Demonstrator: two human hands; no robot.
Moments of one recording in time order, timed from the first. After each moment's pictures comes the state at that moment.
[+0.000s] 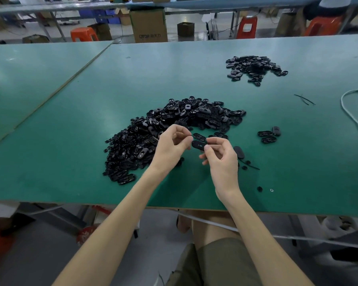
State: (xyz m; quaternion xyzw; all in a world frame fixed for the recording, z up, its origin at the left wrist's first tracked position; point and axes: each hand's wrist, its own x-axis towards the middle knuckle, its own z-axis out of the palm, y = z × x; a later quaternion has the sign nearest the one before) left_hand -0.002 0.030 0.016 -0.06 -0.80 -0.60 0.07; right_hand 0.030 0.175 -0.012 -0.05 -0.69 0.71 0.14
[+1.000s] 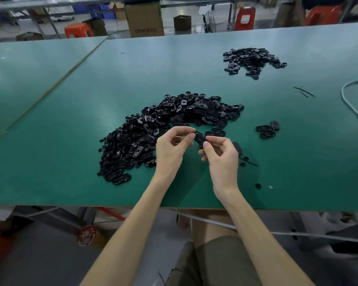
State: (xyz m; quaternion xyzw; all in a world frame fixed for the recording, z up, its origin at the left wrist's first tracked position) left_hand -0.004 0.051 -0.012 -0.06 -0.72 -0.68 0.14; right_hand 0.026 0.177 -0.018 -0.09 -0.65 0.74 0.15
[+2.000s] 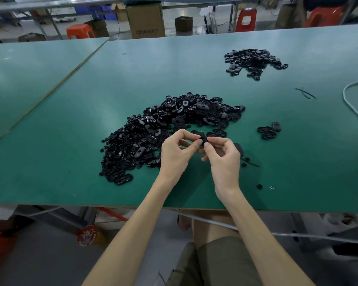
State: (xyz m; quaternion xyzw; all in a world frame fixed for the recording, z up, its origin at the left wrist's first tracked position) left_hand -0.001 0.055 -0.011 -0.06 -0.77 -0.62 0.13; right_hand 0.027 0.176 -0.016 -0.09 -0.63 0.75 0.16
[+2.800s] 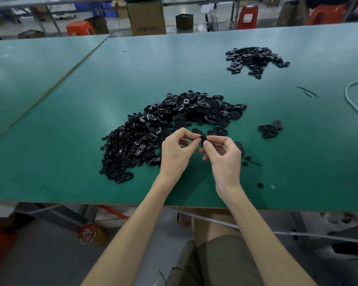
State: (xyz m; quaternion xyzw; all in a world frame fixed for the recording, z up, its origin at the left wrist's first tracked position) left_hand 0.000 0.055 -0.011 -0.05 -0.79 -0.59 0.14; right_hand 0.027 0.176 -0.017 -0.08 -0.63 0.76 0.15
